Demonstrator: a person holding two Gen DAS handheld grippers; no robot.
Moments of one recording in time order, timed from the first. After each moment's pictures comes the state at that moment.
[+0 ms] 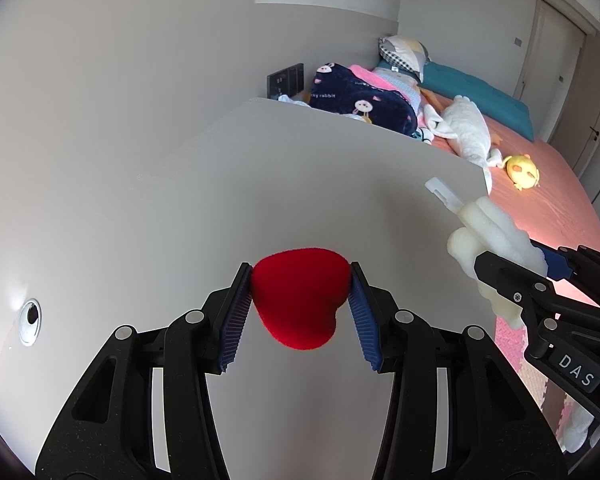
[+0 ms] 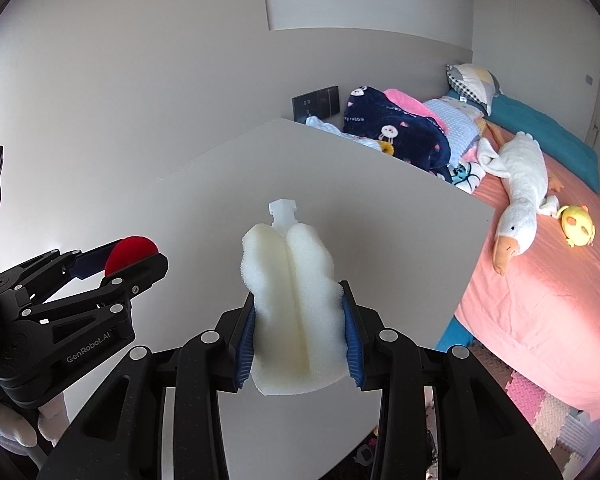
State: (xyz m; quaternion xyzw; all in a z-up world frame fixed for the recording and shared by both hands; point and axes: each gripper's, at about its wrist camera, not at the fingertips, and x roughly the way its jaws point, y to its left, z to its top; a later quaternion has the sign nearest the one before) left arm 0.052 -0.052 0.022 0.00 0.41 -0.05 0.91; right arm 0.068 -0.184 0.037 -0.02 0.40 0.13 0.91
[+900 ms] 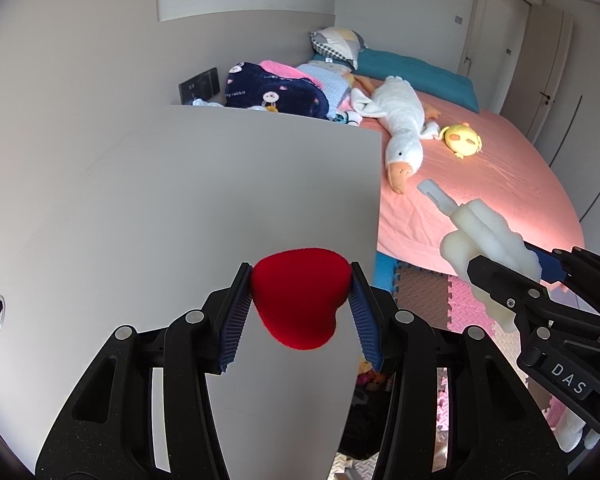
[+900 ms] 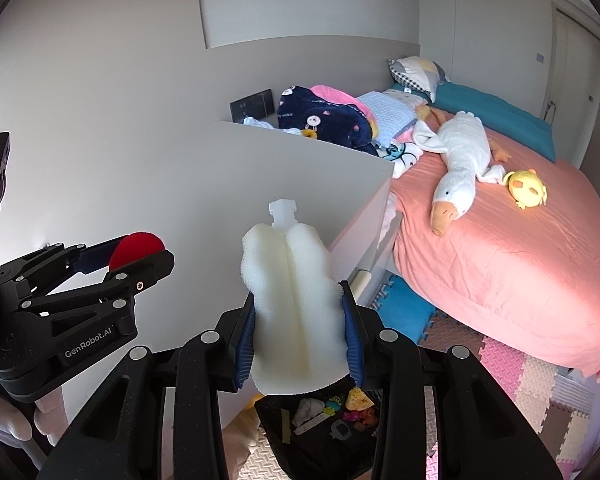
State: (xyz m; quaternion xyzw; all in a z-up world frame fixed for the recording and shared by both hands) left arm -0.006 -0.158 0.024 0.03 0.40 -0.14 0.91; right arm -0.029 -0.292 0.041 0.00 0.39 0.05 0.92
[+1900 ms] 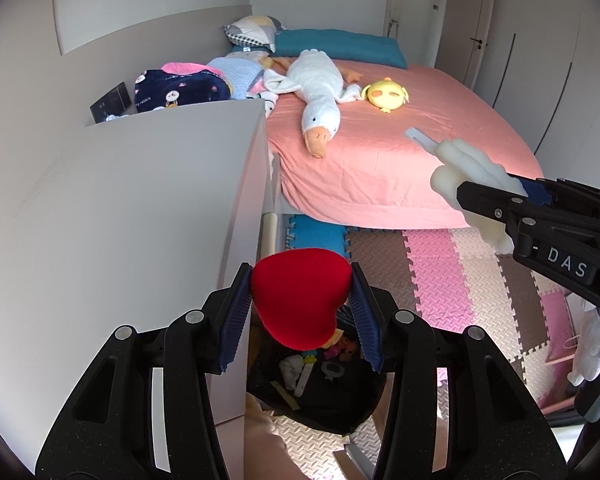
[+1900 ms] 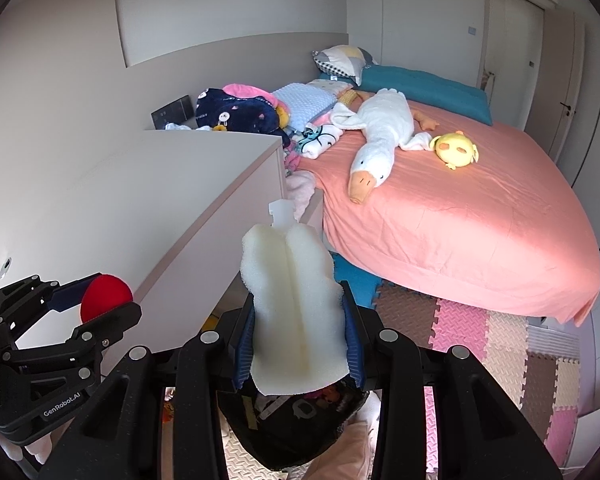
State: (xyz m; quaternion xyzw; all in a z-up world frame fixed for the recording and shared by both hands) left arm -0.069 -0.248 0.003 0.10 0.40 -0.25 0.88; right arm -0.092 -0.392 0.032 0.04 0.39 -0.05 0.92
